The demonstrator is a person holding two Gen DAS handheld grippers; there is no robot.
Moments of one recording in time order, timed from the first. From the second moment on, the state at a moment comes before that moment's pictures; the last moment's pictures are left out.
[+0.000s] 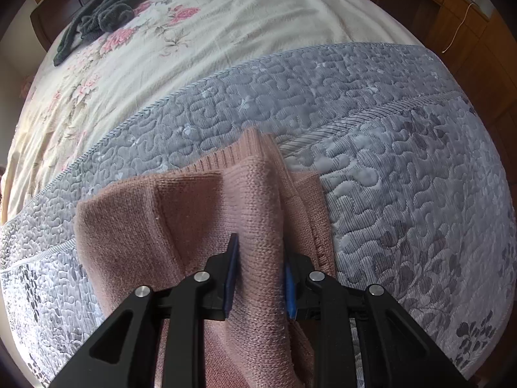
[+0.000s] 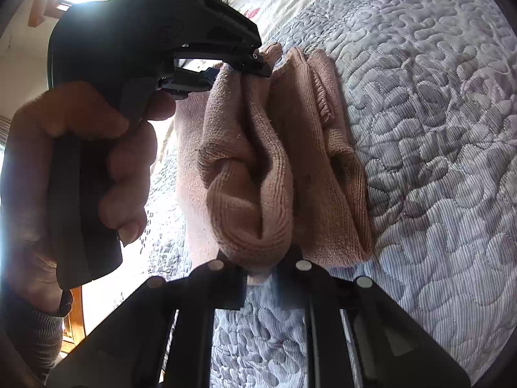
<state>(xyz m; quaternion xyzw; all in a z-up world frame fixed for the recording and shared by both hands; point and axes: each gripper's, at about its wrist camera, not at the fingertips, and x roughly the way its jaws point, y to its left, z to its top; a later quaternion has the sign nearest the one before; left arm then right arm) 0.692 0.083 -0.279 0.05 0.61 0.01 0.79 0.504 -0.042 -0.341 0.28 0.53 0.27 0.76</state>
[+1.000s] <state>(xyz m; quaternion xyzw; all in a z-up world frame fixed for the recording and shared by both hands) 0.558 0.234 -0.263 -0.22 0.49 -0.21 0.81 0.504 -0.082 -0.365 0.32 0.54 0.25 0.74</state>
